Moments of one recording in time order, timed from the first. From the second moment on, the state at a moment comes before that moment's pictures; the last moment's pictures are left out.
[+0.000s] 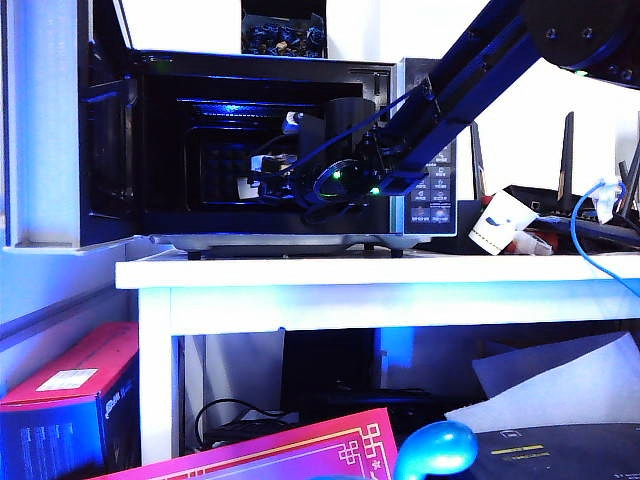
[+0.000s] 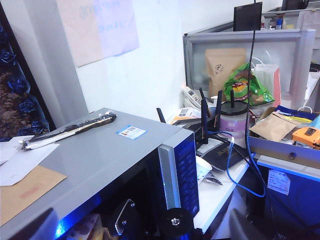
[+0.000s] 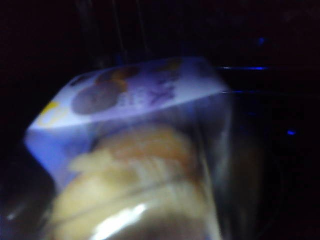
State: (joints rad) left arm -0.35 1.30 1.72 -0.39 0.42 0.16; right arm 0.47 2.63 2.26 0.41 -0.15 0.13
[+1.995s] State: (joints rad) left arm -0.35 1.30 1.72 -0.38 0.40 0.16; right arm 0.47 2.31 2.26 -0.50 -0.17 -0.21
